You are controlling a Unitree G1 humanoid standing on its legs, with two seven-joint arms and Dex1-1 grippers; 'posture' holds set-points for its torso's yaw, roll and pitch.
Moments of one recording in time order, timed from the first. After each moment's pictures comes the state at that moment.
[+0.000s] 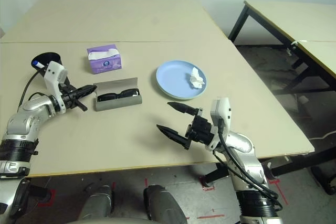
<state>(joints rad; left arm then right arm) -0.55 0.48 0.17 0.32 -0.33 0.39 -0.73 -0.06 -0.48 -0.06 -0.06 0.53 0.00 1.12</state>
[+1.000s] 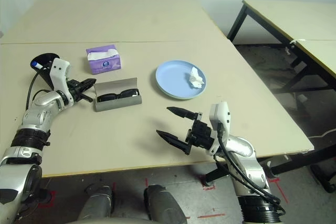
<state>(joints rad) -0.62 0.42 0.07 0.58 -0.20 0.20 -0.70 -0.02 -0.50 -0.06 -0.09 0.53 0.01 1.11</state>
